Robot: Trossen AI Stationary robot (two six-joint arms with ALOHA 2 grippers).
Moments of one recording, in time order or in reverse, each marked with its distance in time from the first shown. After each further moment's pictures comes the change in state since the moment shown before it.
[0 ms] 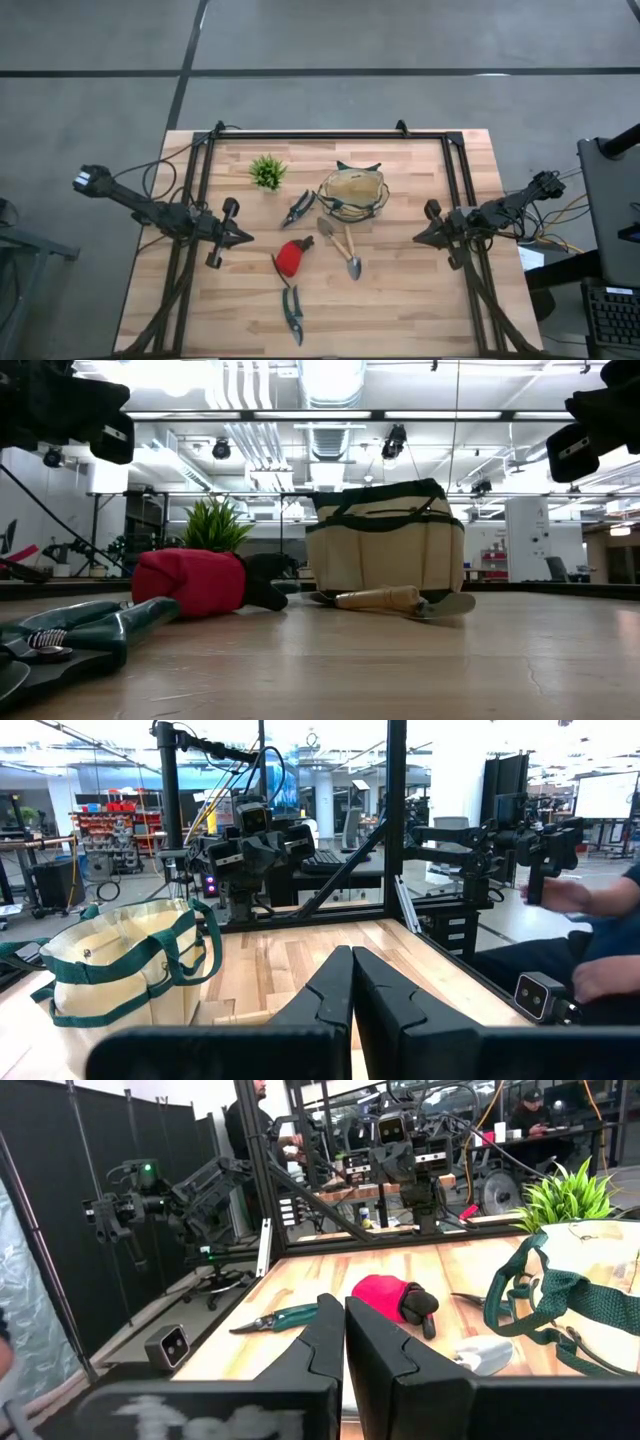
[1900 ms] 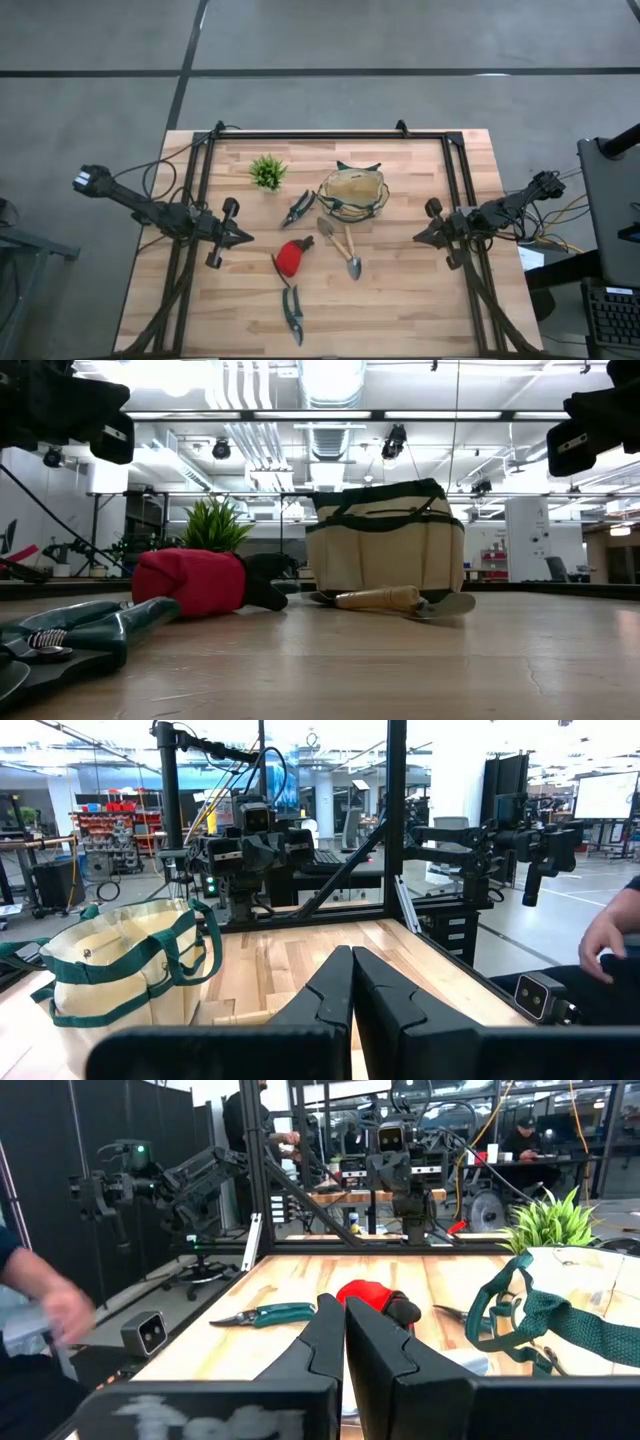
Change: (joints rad) left arm 0.000 0.000 0.000 0.000 0.000 0.000; right arm 0.000 -0.001 0.000 0.000 0.009 -0.109
